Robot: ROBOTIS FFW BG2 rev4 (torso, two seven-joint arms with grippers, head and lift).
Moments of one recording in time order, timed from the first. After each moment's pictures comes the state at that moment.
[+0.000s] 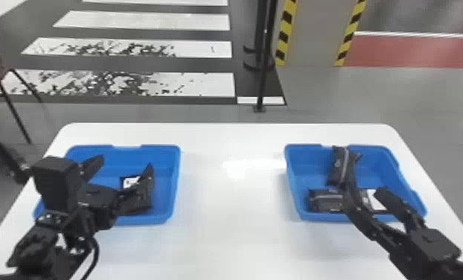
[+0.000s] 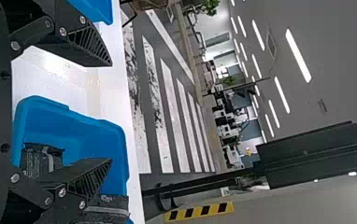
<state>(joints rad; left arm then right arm) 0.36 0.05 0.08 -2.13 -0.02 0.42 -0.24 0.63 -0.17 -0.24 -2.18 -0.48 0.24 0.40</state>
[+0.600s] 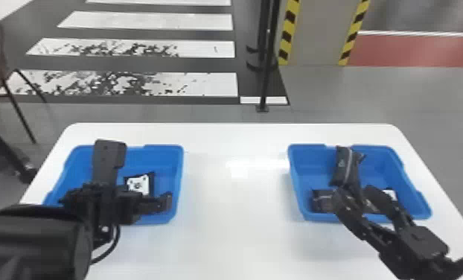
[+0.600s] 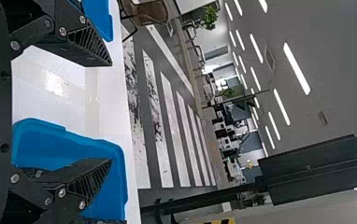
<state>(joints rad) 0.06 0.10 -0.02 -2.02 -0.04 1.15 -0.26 0.62 -0.19 -0.19 -2.17 -0.48 0.23 0.41</state>
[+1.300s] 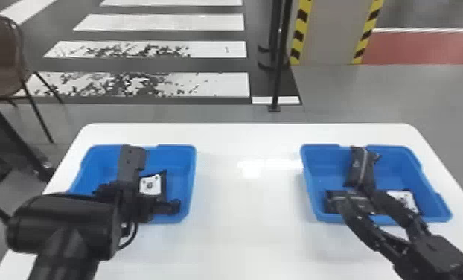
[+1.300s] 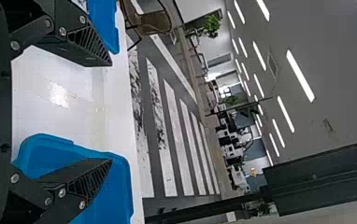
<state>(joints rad) -0.06 0.11 -0.03 -1.75 -0.08 1.12 -0.24 0.65 -0.19 -0.17 -2.19 -0.49 0.22 0.42</state>
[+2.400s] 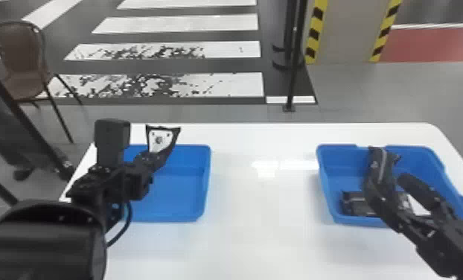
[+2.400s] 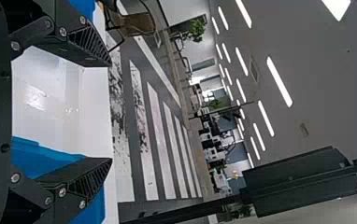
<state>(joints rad) 0.14 0.09 0.04 -2.17 -0.13 0.92 -0.22 0.58 -0.20 -0.17 -2.17 -0.51 0.18 0.43</state>
